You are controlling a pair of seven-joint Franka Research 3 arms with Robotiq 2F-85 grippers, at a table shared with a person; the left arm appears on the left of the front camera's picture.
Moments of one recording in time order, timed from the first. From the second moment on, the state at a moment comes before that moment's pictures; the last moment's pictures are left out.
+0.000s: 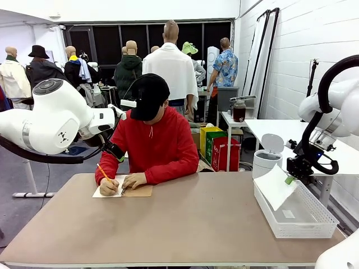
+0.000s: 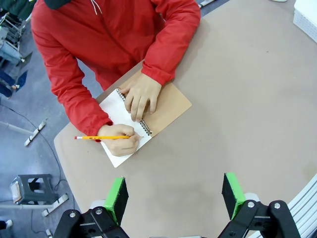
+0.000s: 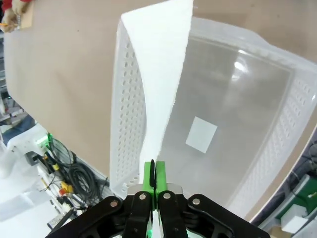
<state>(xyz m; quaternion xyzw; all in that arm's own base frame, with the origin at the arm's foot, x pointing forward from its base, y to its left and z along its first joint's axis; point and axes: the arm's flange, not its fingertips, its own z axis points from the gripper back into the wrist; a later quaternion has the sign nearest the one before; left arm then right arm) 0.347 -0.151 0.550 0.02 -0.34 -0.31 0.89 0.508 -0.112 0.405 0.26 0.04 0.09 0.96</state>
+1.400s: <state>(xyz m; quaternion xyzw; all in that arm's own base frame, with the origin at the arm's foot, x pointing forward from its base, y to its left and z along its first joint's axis) 0.347 -0.151 0.550 0.02 -0.34 -0.31 0.89 0.482 -0.086 0.383 0.16 0.14 0.03 0.98</state>
